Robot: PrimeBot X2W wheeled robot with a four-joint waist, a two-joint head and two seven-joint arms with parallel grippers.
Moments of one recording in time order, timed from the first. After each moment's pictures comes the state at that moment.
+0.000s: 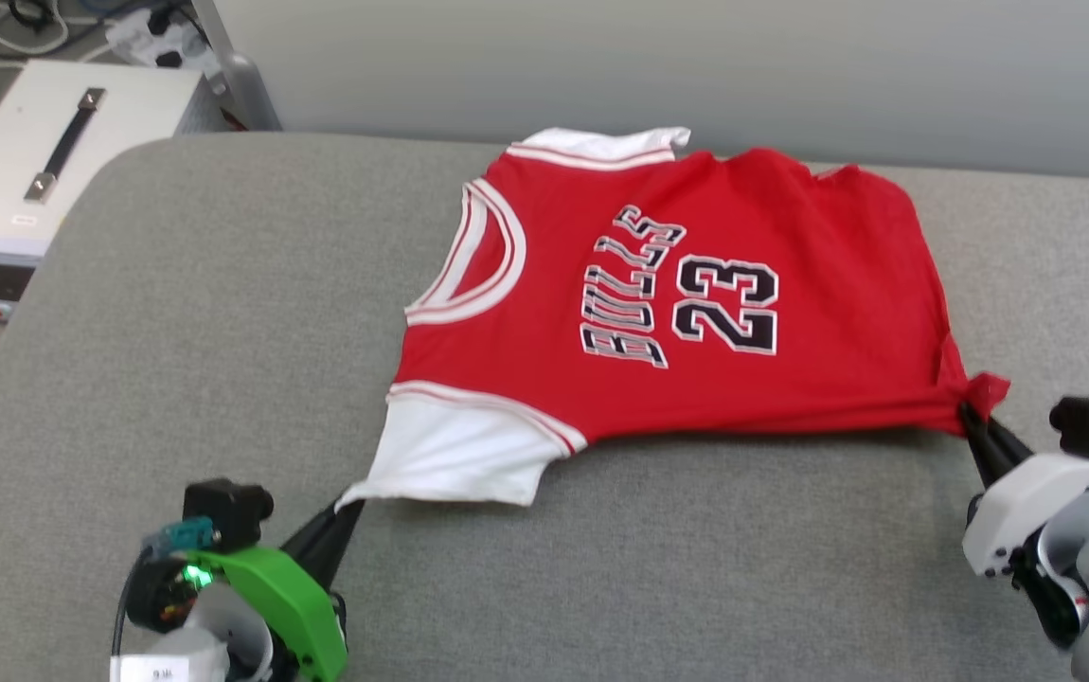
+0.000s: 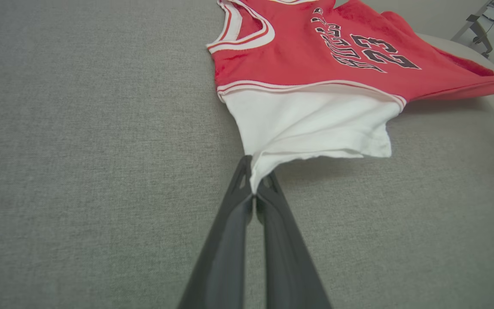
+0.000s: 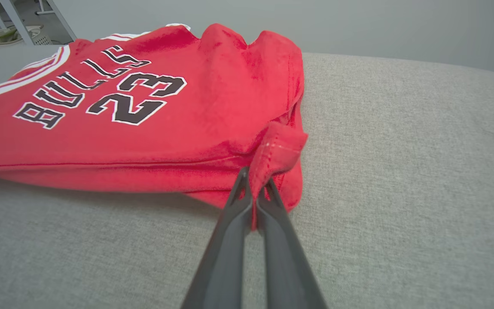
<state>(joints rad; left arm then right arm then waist) -0.26 0.51 -0.64 0.39 -0.83 -0.10 -0.16 -0.47 -0.45 0.47 0.81 0.64 0.13 -0.25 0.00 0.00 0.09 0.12</state>
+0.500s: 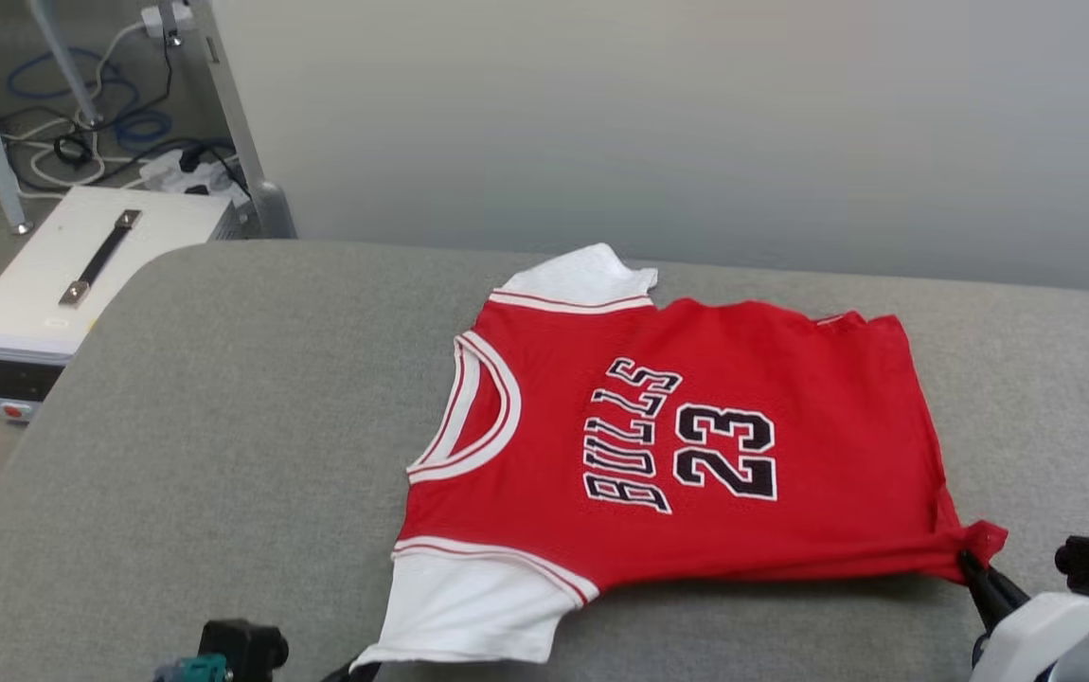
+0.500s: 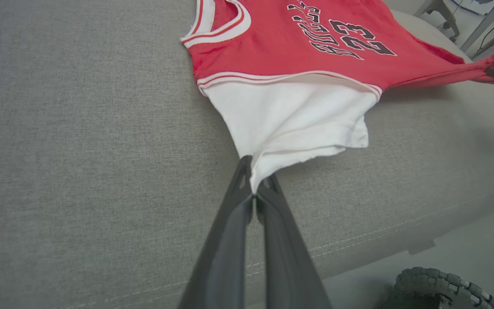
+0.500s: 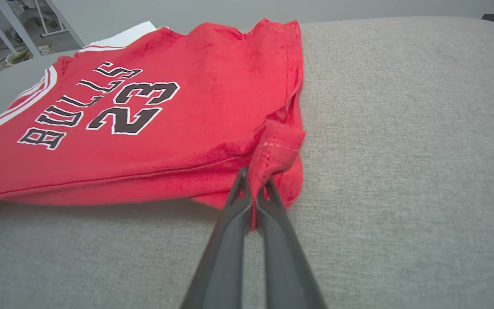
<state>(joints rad) 0.00 0.61 -0.69 0.15 -0.89 -0.04 -0.07 -0.20 -0.46 0.42 0.70 0.74 0.13 -0.20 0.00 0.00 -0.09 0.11</state>
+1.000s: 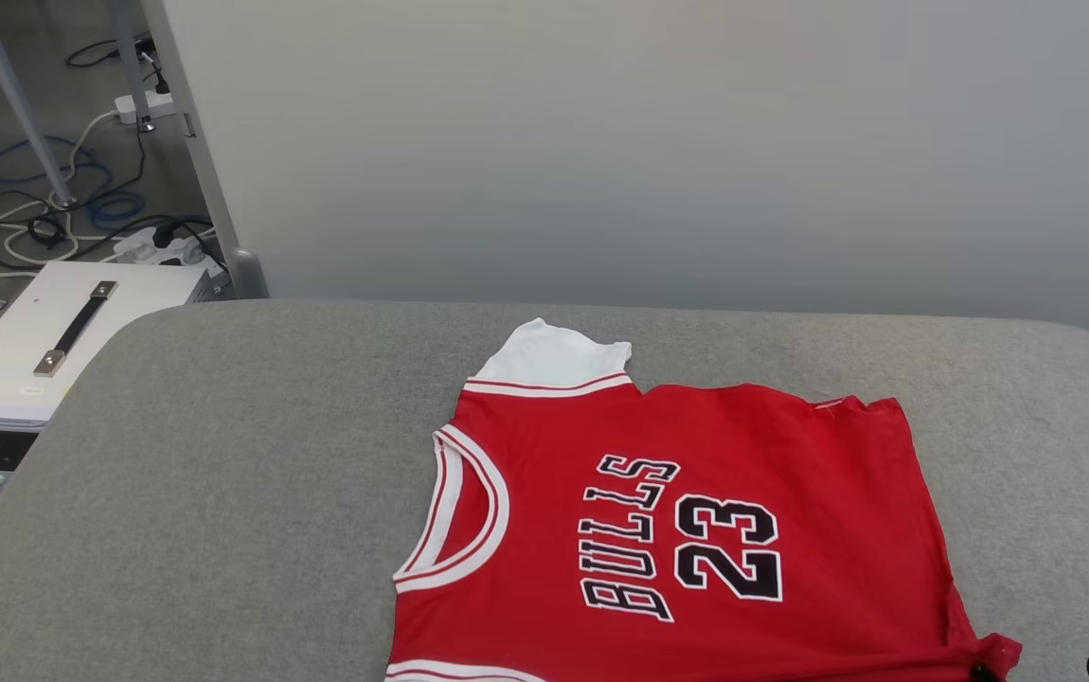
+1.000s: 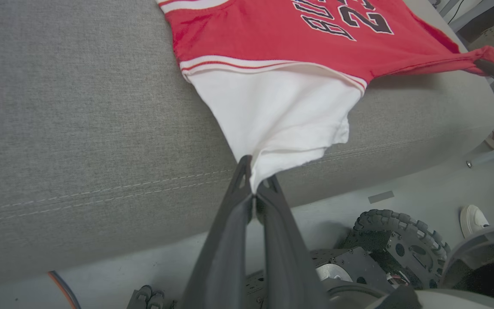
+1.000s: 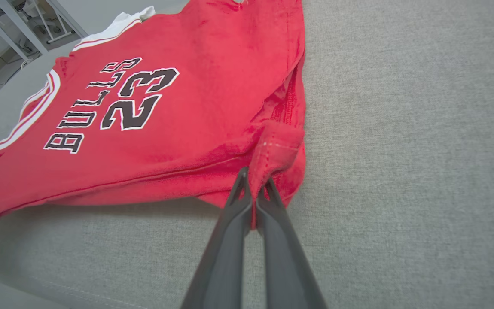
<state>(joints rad) 0.22 0.71 -0.72 -0.06 -0.98 0.03 0.02 0.11 -0.50 0.30 0.40 0.81 0.13 -0.02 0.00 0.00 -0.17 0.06</state>
